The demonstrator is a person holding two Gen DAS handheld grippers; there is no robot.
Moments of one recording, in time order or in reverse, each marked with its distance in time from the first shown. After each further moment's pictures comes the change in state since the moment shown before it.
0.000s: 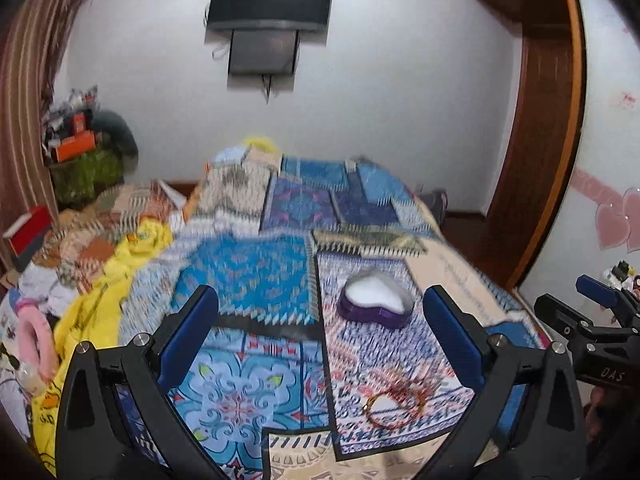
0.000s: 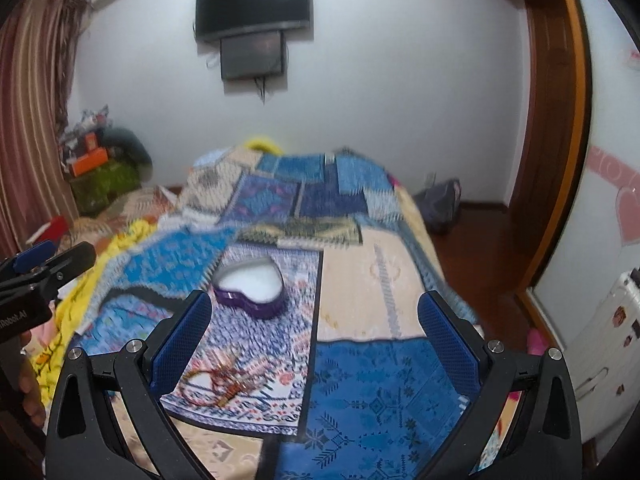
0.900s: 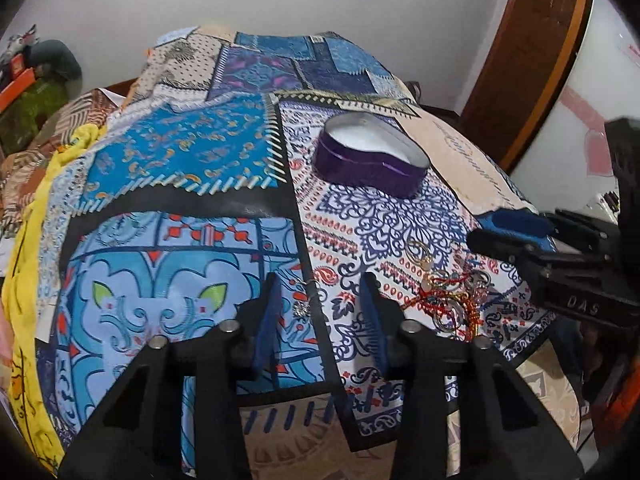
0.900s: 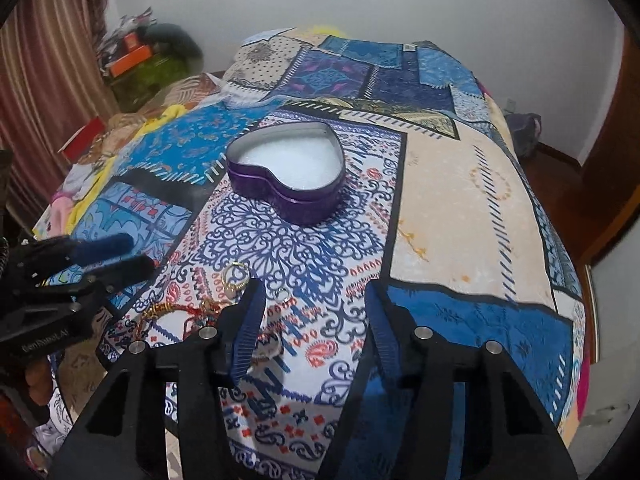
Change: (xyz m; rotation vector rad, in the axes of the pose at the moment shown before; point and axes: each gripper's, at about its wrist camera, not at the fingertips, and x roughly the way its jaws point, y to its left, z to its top) left arm 0.097 -0.001 -0.072 0.049 0.390 -0.148; right arm 0.105 0.014 -0.031 -0.151 0.352 0.232
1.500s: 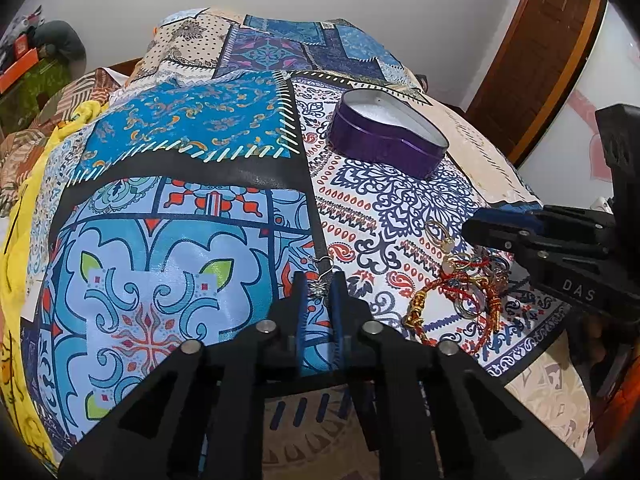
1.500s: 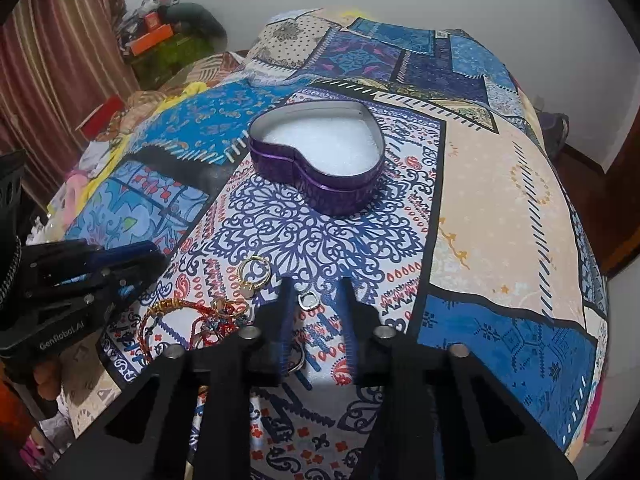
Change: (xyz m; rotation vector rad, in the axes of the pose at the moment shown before) left arm 0.011 0.011 -0.012 -0.045 0.032 0.000; right arm 0.024 0.010 0.003 -0.056 0.074 0.074
